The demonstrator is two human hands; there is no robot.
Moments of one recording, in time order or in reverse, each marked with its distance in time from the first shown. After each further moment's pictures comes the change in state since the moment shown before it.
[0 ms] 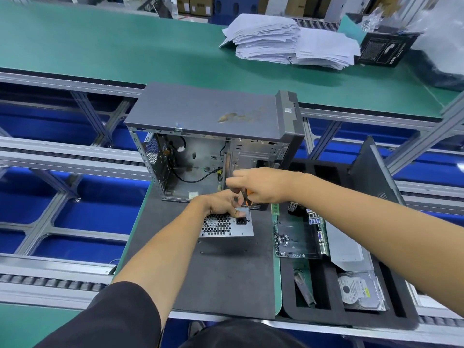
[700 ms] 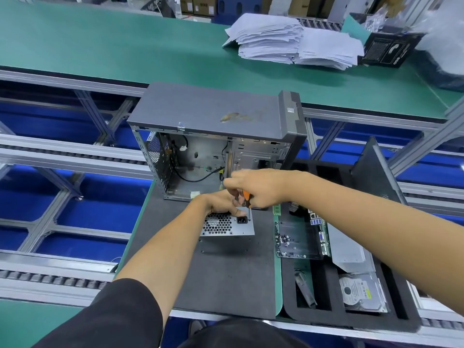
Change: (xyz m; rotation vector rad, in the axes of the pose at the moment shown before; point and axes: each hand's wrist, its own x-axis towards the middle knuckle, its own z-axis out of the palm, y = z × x) left_hand 0.000 -0.001 -0.001 -0.010 0.003 -0.034; right_hand 0.004 -0.008 -0.003 -0.008 -0.071 0.028
